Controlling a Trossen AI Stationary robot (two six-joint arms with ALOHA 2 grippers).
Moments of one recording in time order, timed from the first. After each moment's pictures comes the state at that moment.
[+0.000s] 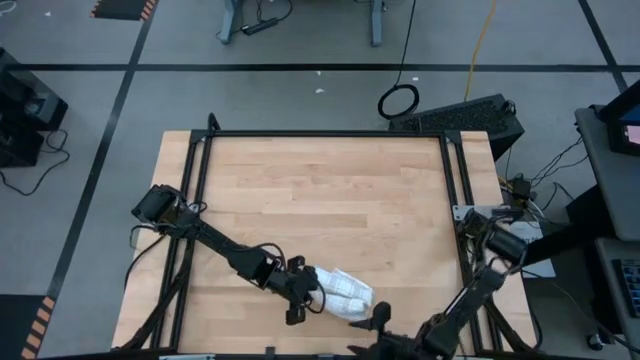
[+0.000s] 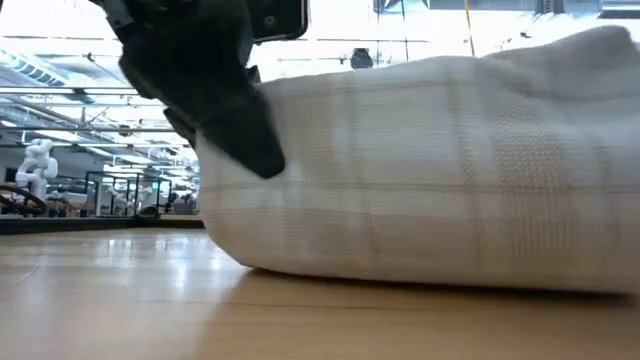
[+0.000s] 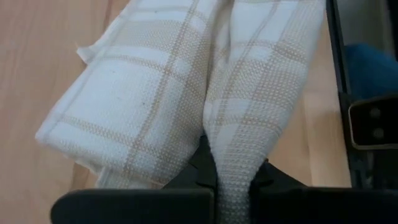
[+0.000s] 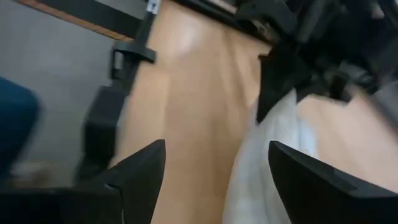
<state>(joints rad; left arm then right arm) -0.48 1.86 1.13 -0.12 -0.08 -0.58 0.97 2.06 1.37 -0.18 0.98 0.40</state>
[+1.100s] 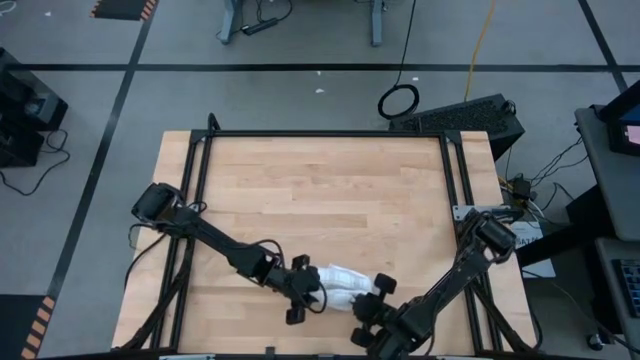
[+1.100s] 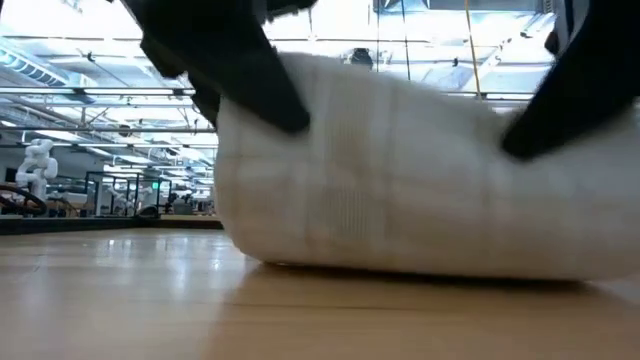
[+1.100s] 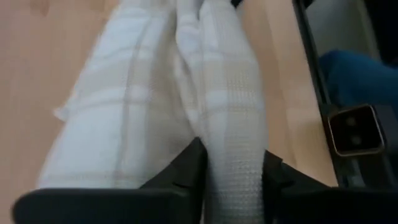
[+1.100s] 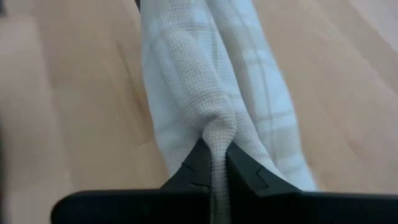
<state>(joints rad) -0.48 1.84 1.13 -0.07 -0.06 -0.48 0.80 2.05 1.47 -0.77 0.71 1.14</state>
